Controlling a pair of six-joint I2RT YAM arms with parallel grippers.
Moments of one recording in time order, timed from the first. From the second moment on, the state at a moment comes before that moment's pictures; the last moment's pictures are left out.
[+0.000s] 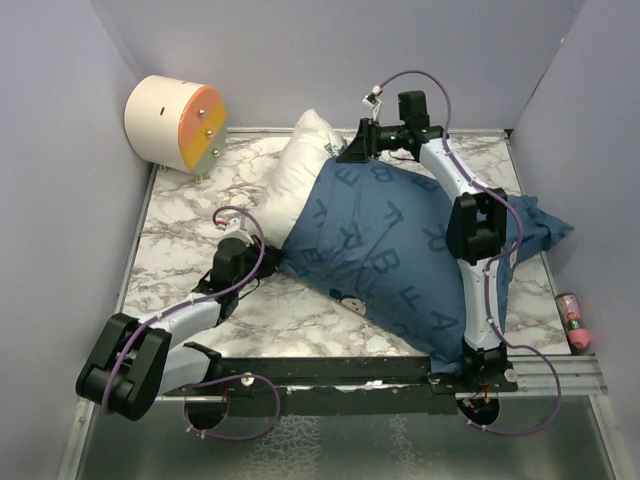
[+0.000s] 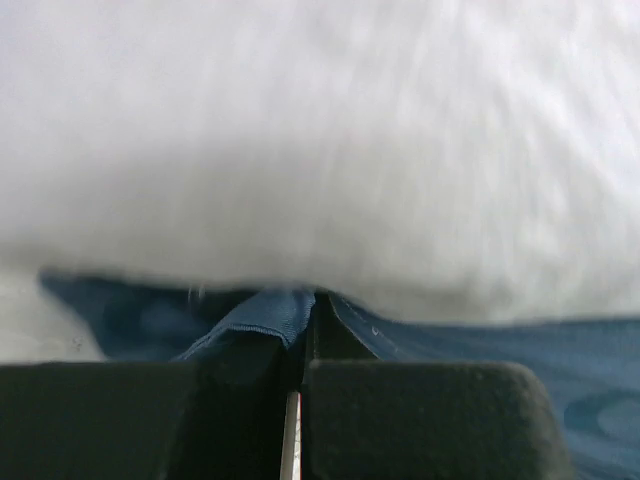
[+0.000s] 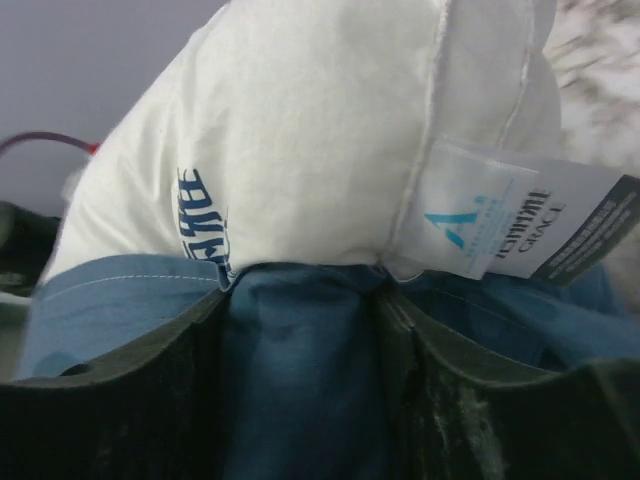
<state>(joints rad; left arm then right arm) -0.38 1.15 0.29 0.46 0.07 -0.76 0.24 2.33 2.16 -0.41 -1.07 0.20</state>
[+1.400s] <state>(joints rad) -0.32 1.73 1.30 0.86 0.01 -0.77 0.30 1.29 1.37 -0.06 -1.29 -0.23</state>
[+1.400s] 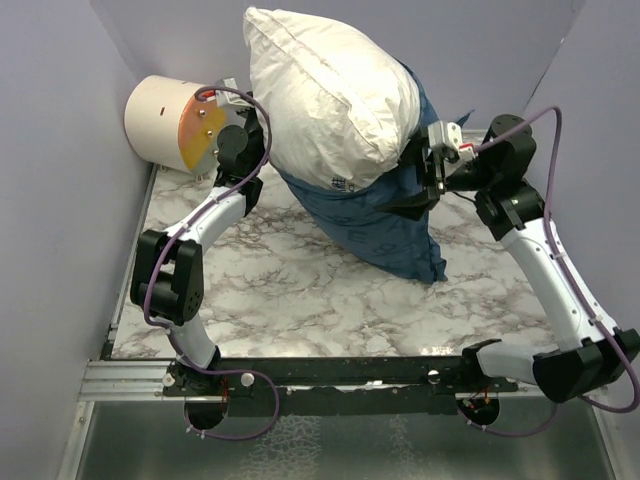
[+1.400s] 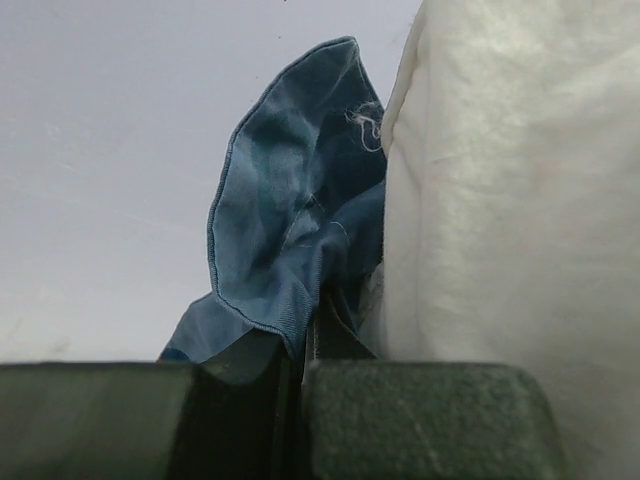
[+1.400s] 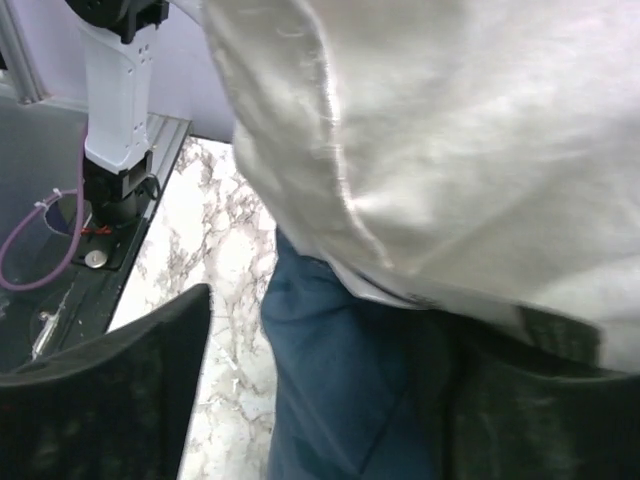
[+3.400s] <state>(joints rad) -0.35 1.74 1.44 0.70 0.08 -0.84 0.04 1.13 1.45 -0.76 -0.53 -0.61</state>
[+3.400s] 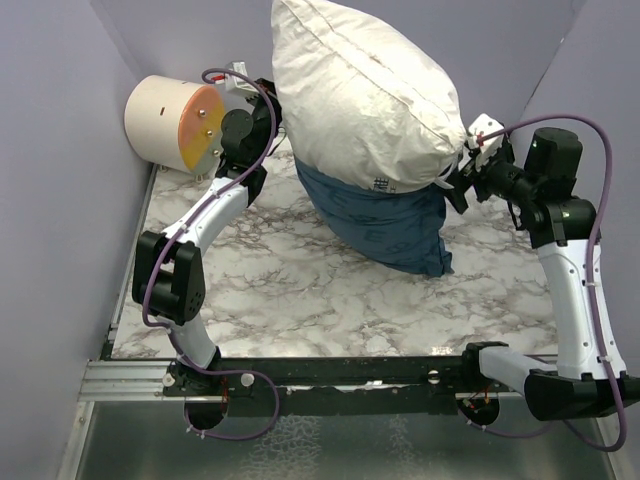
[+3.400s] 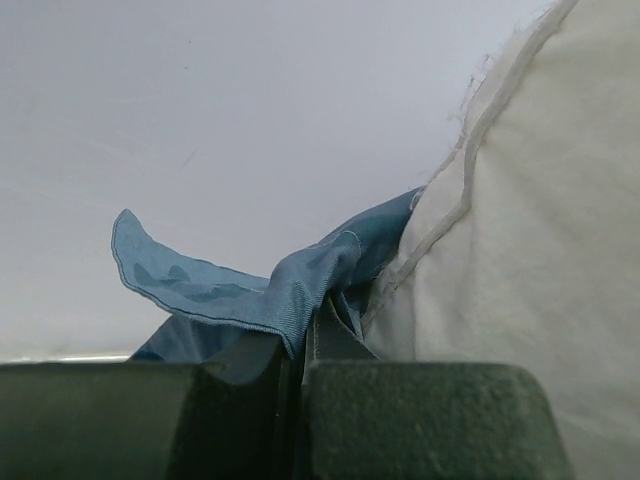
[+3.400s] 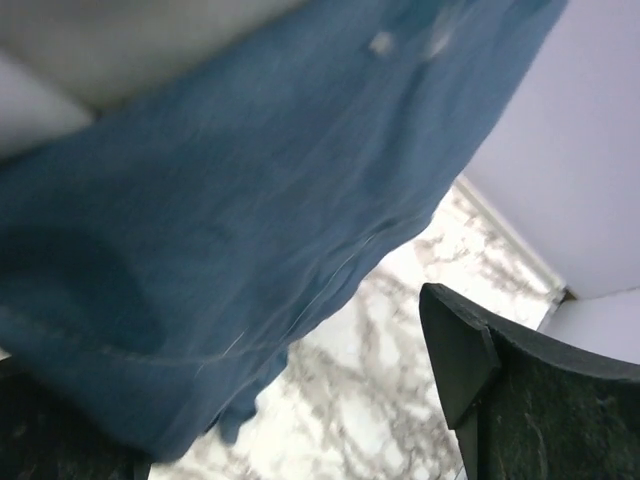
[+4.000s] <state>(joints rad) -0.35 1.74 1.51 0.63 0.11 -0.81 0.04 1.16 1.66 -0.57 -0.63 -0.60</state>
